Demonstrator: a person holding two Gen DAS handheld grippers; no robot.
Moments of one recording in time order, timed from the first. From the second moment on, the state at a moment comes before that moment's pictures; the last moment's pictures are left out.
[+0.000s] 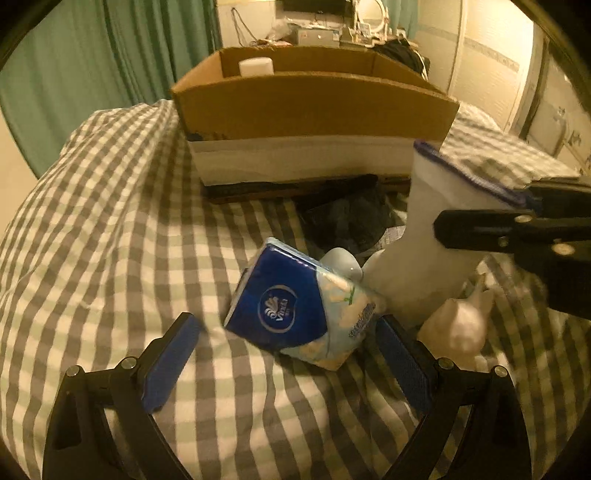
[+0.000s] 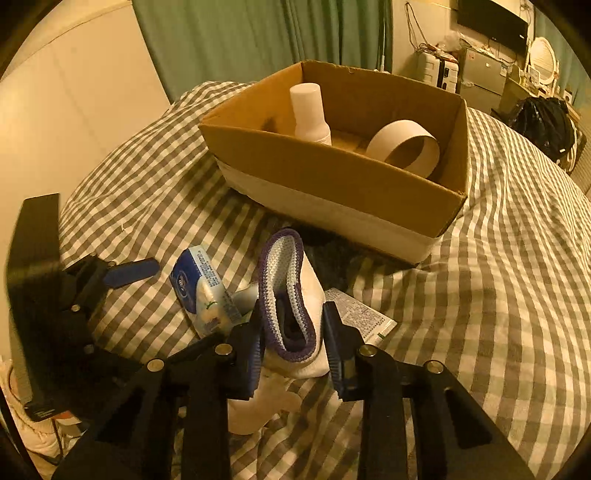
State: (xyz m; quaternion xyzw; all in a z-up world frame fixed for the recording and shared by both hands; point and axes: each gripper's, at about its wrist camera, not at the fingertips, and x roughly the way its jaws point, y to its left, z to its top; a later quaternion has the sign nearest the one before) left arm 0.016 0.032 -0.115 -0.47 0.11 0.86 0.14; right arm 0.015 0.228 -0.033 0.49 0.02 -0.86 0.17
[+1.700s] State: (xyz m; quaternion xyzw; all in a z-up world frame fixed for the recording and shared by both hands) left arm -0.080 0.033 0.062 -0.29 0.07 0.95 0.13; right arm -0.064 0.253 0.145 0.30 0.06 -0.94 0.12
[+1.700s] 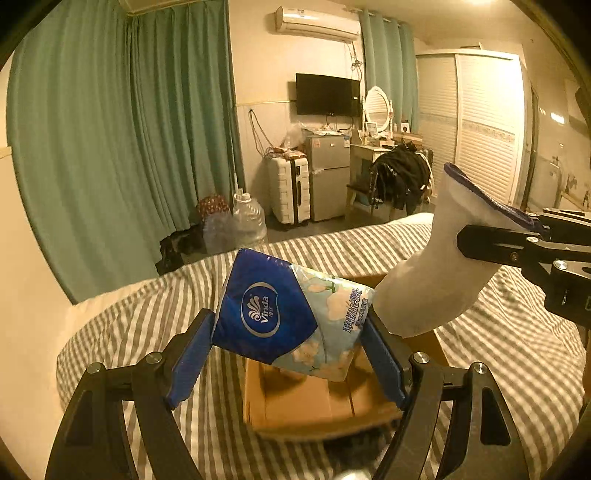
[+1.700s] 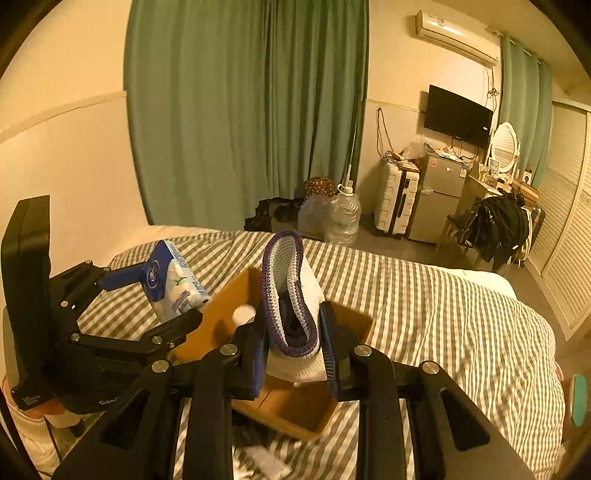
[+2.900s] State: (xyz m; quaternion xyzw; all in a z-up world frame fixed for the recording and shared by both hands) left arm -0.136 0.058 -0.020 -0.37 0.10 0.91 0.15; right arm -0.152 0.287 0.086 0.35 -0.03 -0.93 0.12
